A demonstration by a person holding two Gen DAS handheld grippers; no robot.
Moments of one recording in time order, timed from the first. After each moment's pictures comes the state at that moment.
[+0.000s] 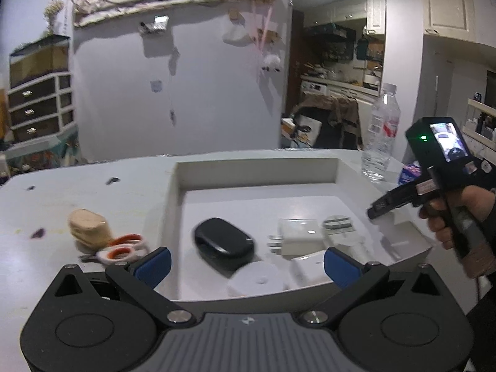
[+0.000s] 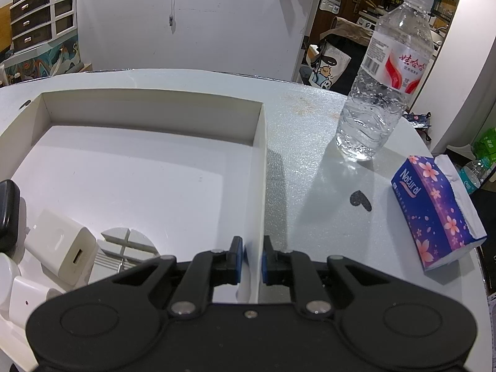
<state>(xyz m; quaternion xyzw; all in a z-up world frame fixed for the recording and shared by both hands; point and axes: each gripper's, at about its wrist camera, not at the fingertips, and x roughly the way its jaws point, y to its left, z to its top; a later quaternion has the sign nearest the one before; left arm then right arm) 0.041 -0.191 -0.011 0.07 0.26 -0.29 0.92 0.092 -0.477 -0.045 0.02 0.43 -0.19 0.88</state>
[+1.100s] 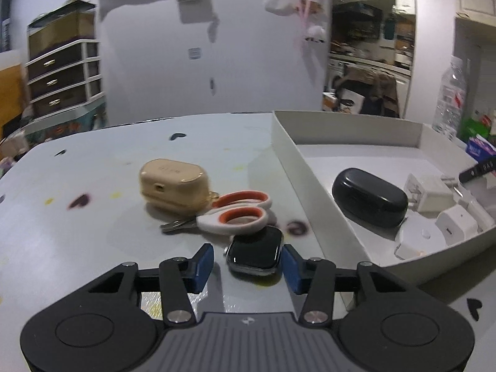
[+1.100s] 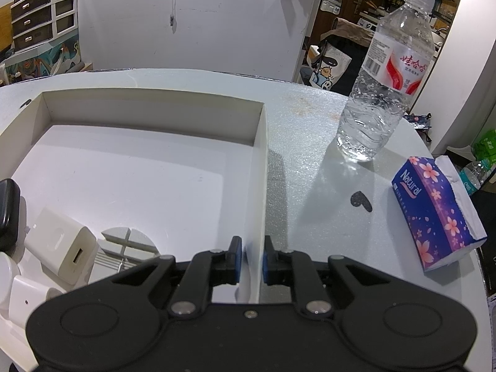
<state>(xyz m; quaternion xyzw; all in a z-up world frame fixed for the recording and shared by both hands) 0.139 -0.107 -0.073 0.09 0.30 -0.26 0.91 0.093 -0.478 -0.045 0.02 0.43 -0.19 0.88</state>
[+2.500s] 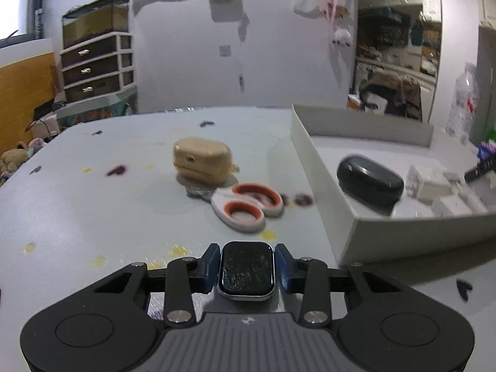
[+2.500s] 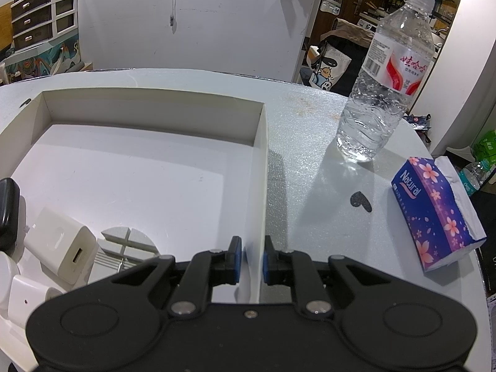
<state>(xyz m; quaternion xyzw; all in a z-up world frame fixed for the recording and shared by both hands) 0.091 -0.090 -0.065 0.07 0.30 -0.19 0.93 0.093 -0.477 -0.046 0.01 0.43 -0.19 0.88</state>
